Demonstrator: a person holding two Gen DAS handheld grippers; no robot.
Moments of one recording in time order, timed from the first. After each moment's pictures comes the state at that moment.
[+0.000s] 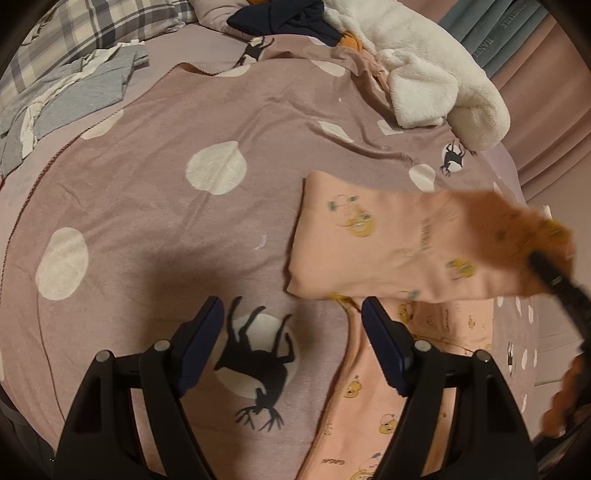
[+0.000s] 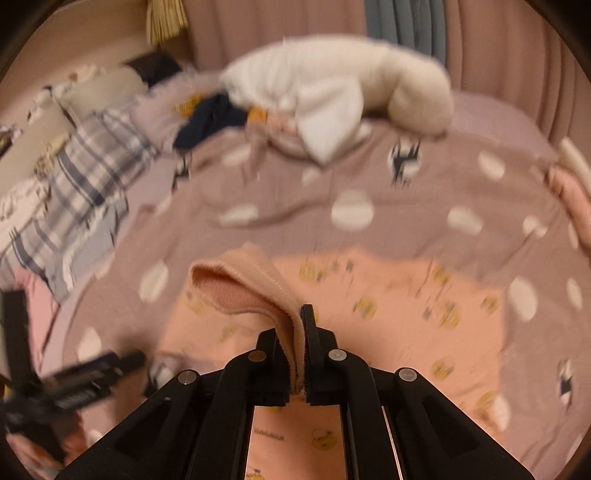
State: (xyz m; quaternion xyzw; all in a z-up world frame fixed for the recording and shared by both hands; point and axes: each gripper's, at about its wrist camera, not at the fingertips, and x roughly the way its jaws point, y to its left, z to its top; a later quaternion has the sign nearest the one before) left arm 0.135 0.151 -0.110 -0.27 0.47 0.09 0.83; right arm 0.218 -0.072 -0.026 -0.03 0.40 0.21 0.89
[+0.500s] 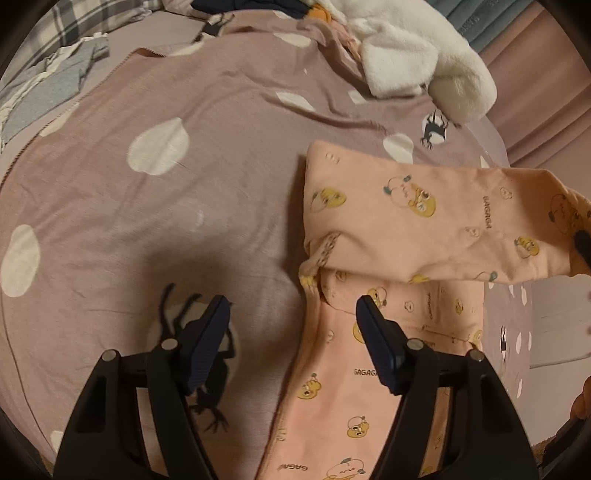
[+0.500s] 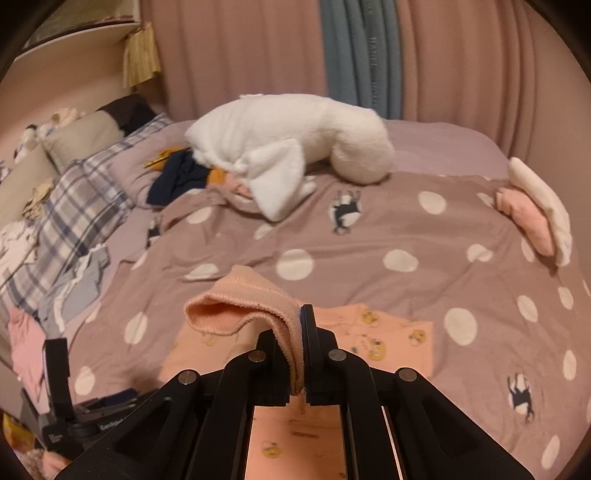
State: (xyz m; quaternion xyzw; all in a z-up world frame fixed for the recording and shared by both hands) left arm 0.161 0.111 -0.125 -0.27 0.50 0.05 0.82; right arm 0.229 -0.131 0.005 -0.01 0.36 0.15 0.92
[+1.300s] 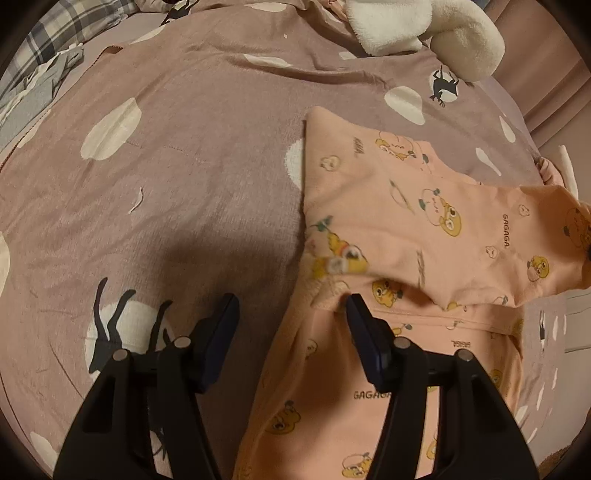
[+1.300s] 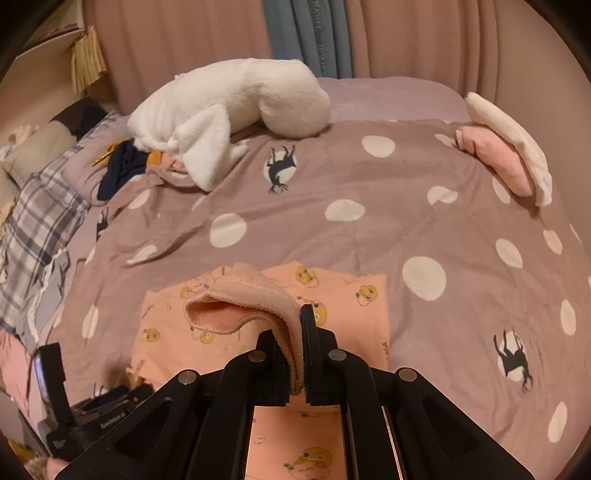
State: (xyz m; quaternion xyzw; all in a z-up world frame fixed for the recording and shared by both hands) left arm 0.198 0.077 -0.163 -0.21 0.53 0.08 0.82; right arm 0.246 -0.195 -0.042 0.03 0.42 0.10 0.90
